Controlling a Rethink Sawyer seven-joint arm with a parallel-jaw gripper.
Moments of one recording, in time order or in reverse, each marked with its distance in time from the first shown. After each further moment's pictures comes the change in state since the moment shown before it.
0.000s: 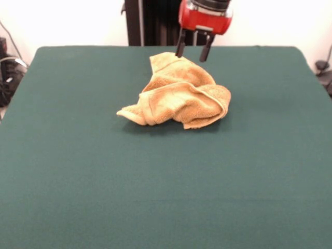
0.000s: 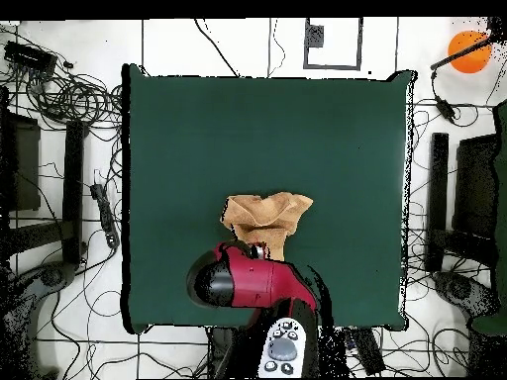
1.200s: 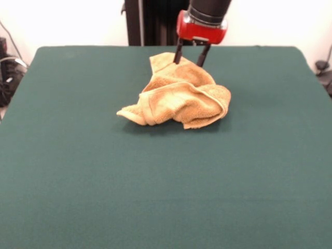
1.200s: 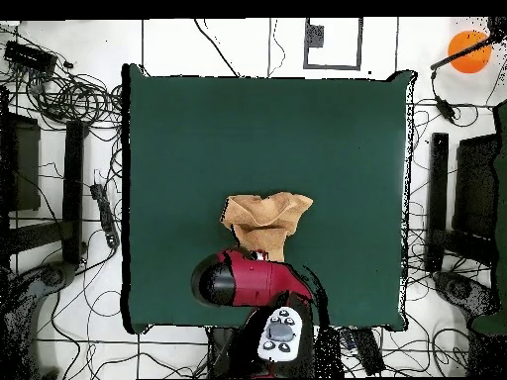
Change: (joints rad) arm 0.000 0.075 -0.001 0.000 0.002 -0.005 0.000
